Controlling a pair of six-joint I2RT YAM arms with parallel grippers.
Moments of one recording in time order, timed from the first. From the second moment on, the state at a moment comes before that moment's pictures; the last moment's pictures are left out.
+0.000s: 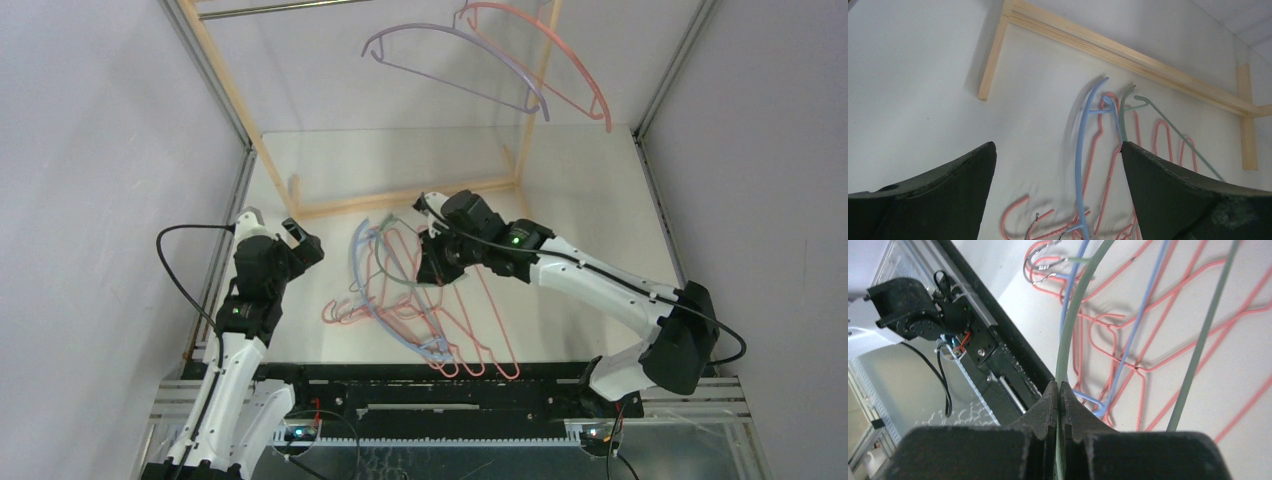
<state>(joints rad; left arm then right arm) -0.07 0.68 0.59 -0.36 -0.18 -0.54 0.91 1.45 1.27 -0.58 -0.27 0.37</state>
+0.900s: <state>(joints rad) -0.07 0.62 0.59 -0.38 -0.18 -0.54 1.08 1.61 1.11 -0.60 -0.05 0.29</state>
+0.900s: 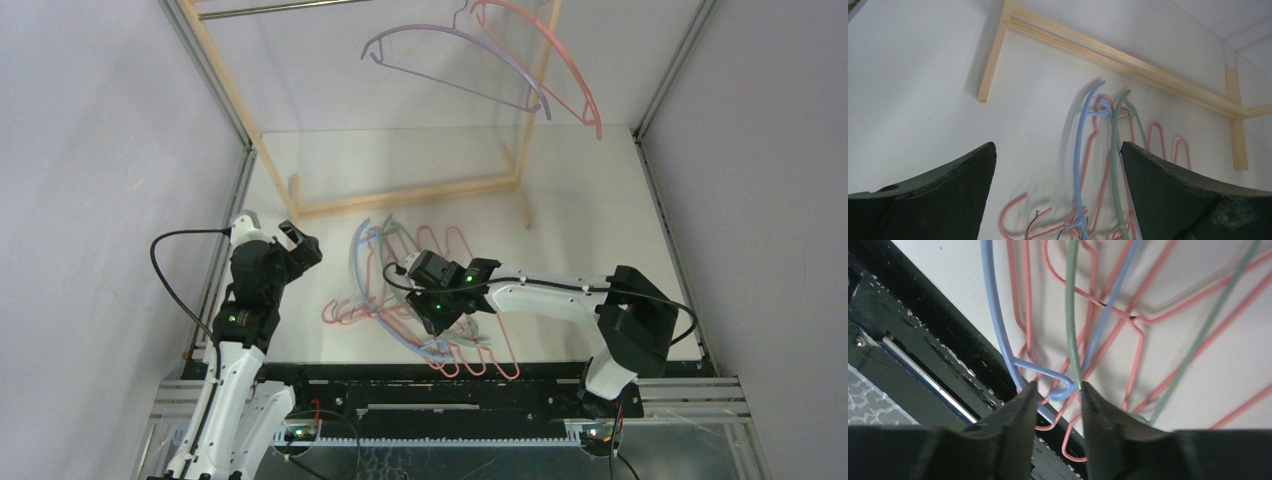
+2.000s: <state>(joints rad) -0.07 0.67 0.58 -0.39 -0.18 -0.54 1.06 1.76 1.10 -0.48 0.01 0.25</state>
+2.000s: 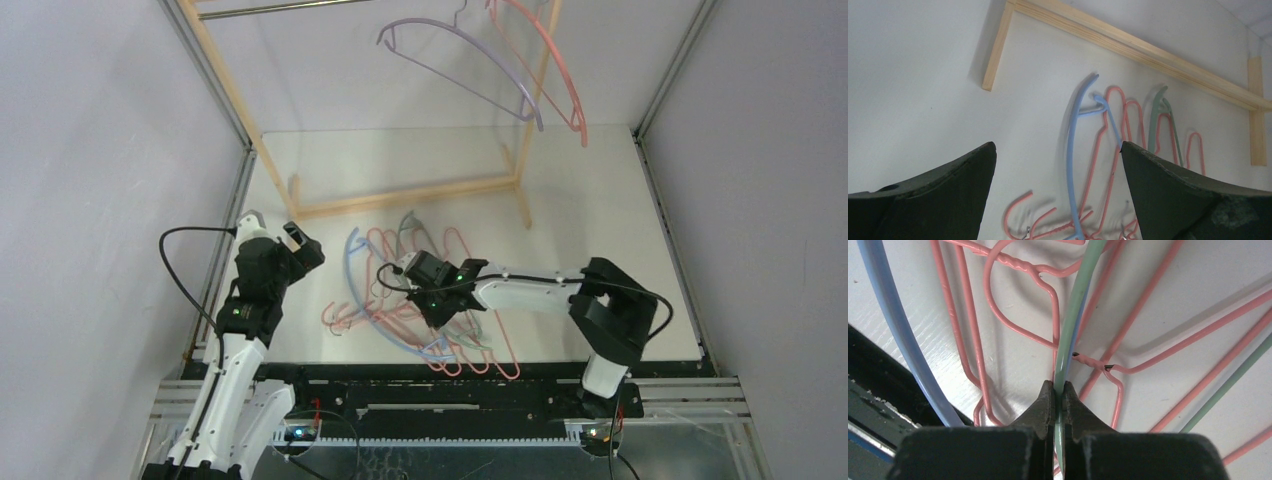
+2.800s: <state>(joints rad) -0.07 0.70 0.58 -0.34 -0.18 -0.54 0.79 1.62 1.60 -0.56 -0.63 0.45</state>
